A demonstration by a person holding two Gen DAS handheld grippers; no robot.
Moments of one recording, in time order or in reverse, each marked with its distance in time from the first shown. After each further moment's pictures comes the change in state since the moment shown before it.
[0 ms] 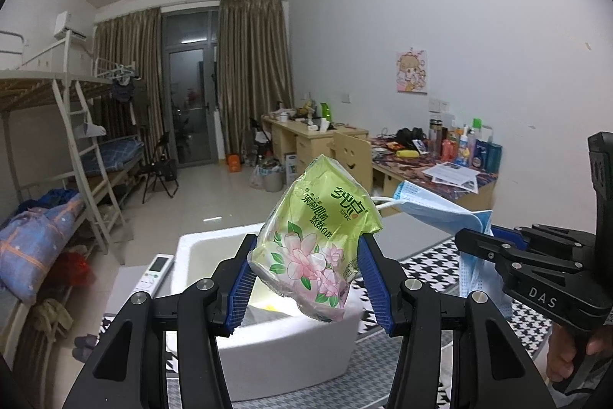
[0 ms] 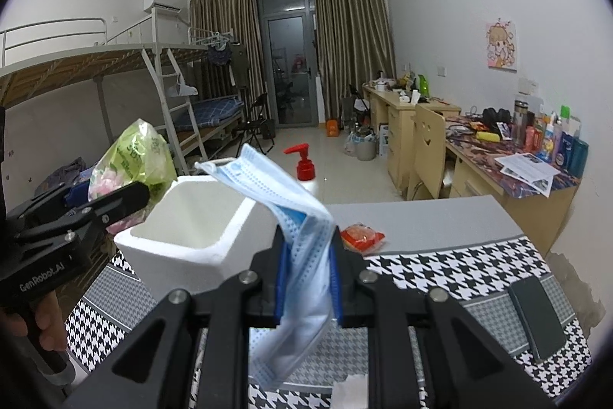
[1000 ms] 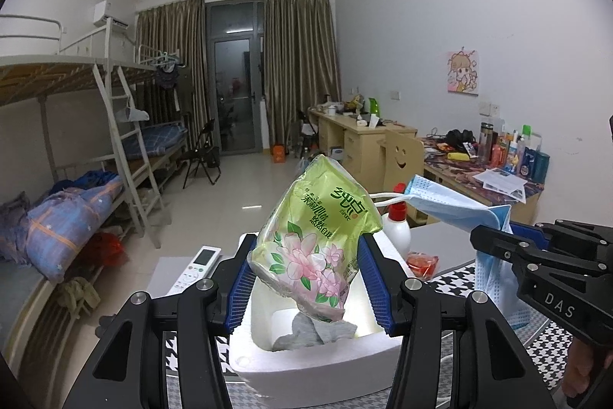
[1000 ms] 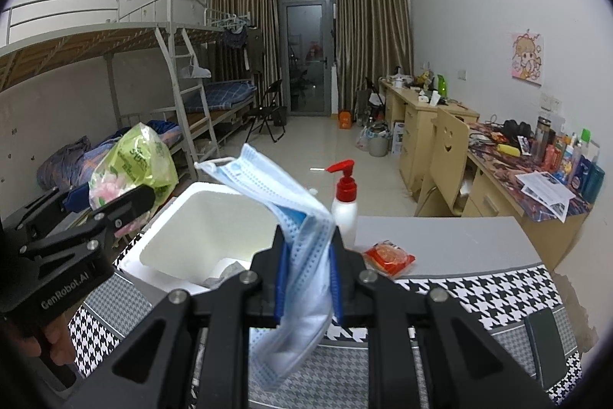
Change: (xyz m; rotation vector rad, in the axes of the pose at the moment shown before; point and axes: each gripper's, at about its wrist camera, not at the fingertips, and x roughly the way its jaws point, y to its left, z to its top) left arm 0.023 0.034 0.001 -0.060 0.031 0.163; right arm 0.040 0.033 0.026 -0.077 0.063 0.034
